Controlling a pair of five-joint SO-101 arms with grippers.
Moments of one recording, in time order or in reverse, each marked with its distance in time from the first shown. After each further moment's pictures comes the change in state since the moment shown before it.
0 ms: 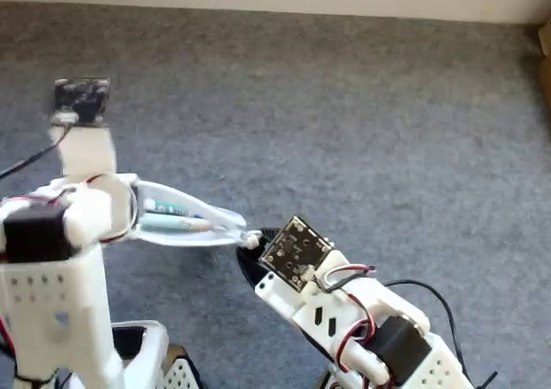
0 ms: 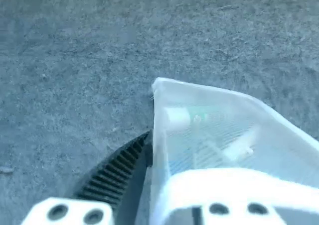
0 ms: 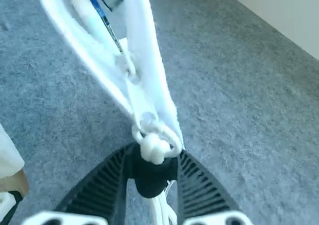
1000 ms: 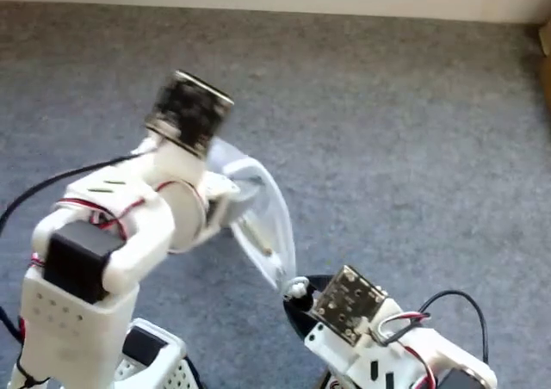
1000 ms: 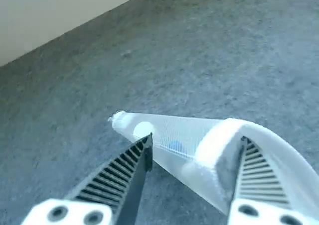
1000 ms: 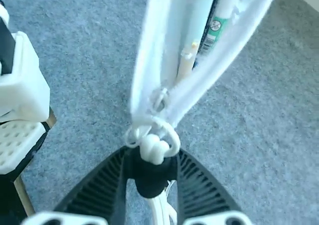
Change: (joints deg) left arm 31.3 -0.1 -6.6 -12.0 -6.9; right arm 0.2 -17.0 -9.8 32.9 0.4
